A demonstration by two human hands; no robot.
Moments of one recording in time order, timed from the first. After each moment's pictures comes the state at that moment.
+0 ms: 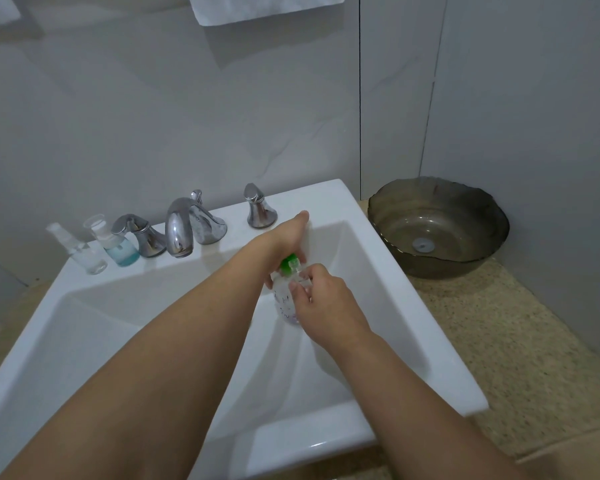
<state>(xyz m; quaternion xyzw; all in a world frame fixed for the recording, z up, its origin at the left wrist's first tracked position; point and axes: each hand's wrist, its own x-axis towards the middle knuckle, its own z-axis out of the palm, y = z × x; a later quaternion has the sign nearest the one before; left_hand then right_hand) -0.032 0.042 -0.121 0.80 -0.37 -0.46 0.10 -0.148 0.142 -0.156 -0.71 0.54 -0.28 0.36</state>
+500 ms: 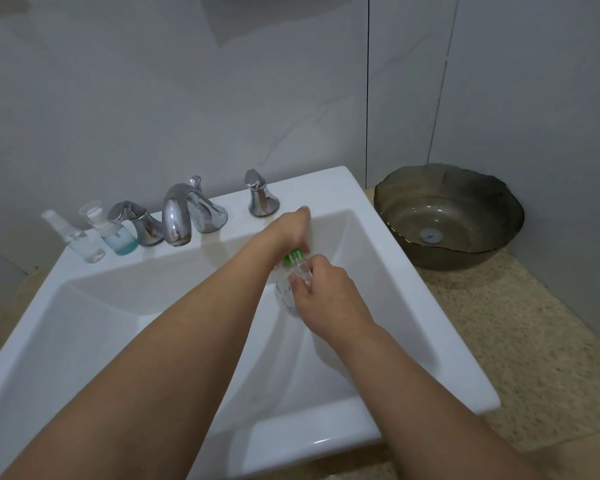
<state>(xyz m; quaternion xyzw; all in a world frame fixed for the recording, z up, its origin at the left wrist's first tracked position) -0.033 0.039 -0.135 0.79 -0.46 -0.37 0.16 -0.144 0.138 -0.161 -0.72 0.54 -0.27 0.34</state>
